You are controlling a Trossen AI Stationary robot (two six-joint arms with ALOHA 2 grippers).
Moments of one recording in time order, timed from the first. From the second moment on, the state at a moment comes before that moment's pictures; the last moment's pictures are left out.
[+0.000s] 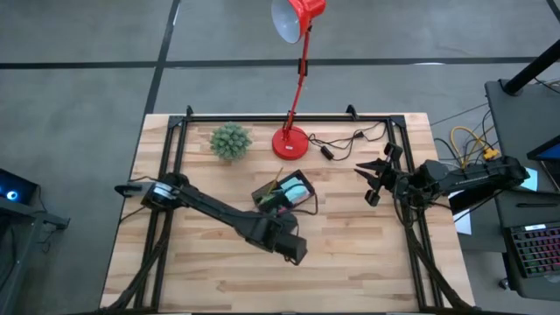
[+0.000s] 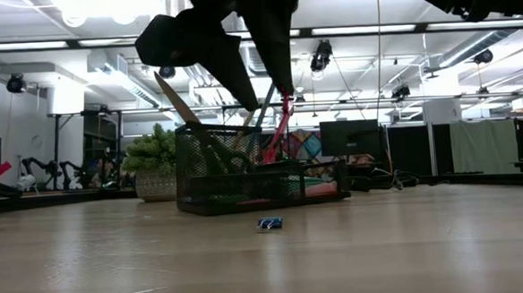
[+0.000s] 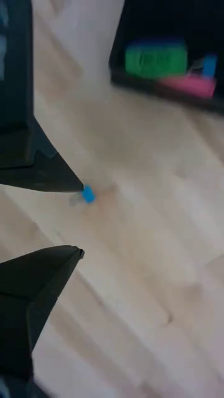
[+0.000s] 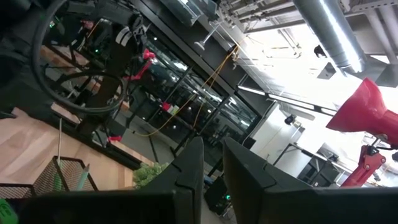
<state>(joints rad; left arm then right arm) -0.38 2.07 1.84 -0.97 -0.20 -1.28 0.15 0.45 0.17 0.58 0.29 -0.80</state>
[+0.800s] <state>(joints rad) -0.39 2.16 1.84 -0.92 -0.21 -1.31 0.15 0.45 0.17 0.58 0.34 -0.80</state>
